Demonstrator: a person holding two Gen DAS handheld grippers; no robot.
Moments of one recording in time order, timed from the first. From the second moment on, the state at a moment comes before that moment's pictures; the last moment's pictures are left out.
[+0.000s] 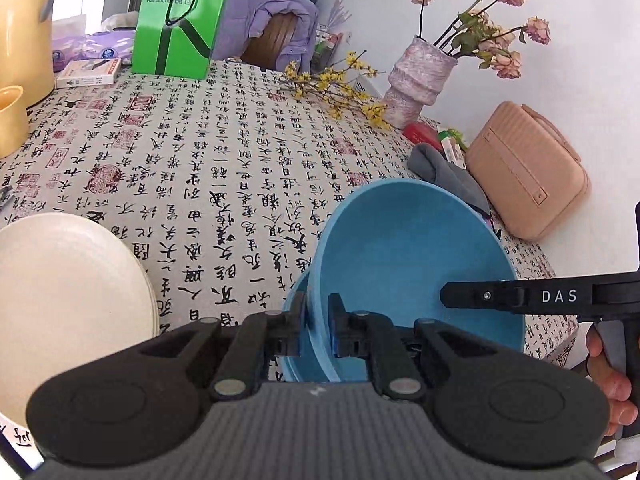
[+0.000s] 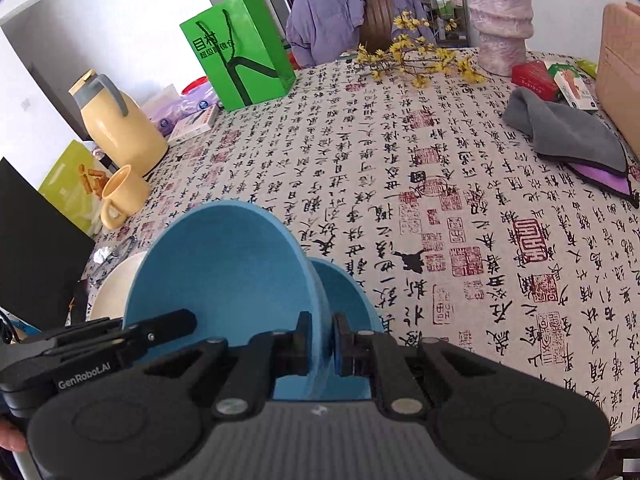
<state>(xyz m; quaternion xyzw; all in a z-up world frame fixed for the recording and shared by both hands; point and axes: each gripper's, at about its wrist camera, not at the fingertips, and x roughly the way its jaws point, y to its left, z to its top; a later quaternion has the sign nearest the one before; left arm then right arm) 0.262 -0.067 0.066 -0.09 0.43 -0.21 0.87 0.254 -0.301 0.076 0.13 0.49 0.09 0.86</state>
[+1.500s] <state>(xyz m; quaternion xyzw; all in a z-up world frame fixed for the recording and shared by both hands) 0.170 -0.043 0.078 0.01 0.25 -0.12 0.96 0.155 -0.291 0.102 0.02 0.28 0.11 0.95</state>
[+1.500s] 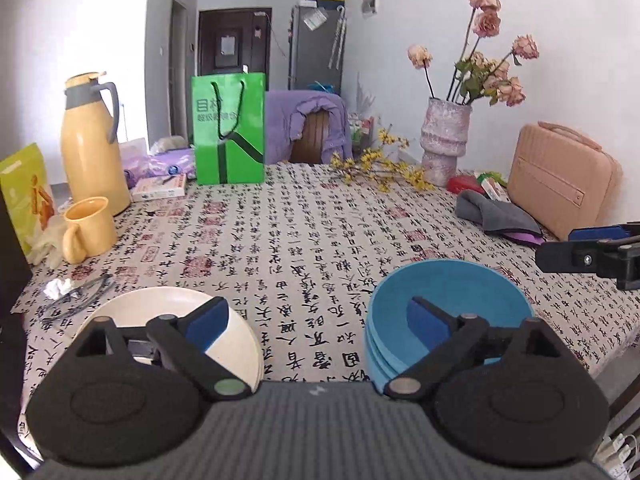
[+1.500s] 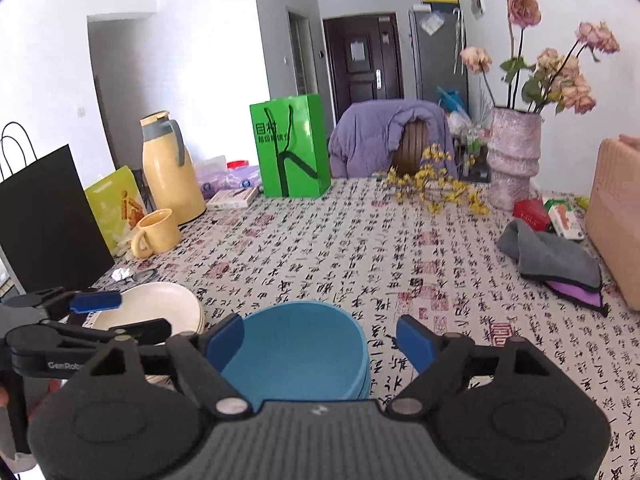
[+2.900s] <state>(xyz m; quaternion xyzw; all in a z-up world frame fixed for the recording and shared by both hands) 0.060 -0.025 0.029 -0.01 0.20 -0.09 0.98 0.011 -0.276 0.004 0.04 0.12 0.05 0.99</state>
